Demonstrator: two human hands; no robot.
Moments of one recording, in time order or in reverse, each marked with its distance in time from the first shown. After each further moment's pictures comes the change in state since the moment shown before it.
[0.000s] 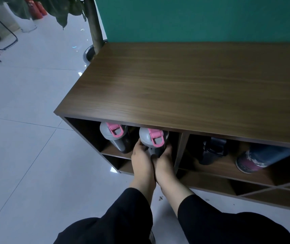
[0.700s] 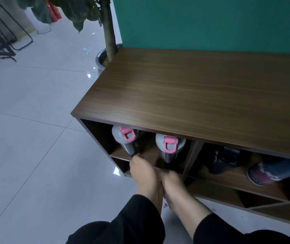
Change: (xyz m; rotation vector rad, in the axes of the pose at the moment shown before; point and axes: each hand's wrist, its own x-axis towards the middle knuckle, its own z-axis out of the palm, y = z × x) left_hand 0.007 0.005 -0.018 -0.065 0.329 -0.089; right_hand -0.027 0.009 -0.004 -0.184 -0.190 0.225
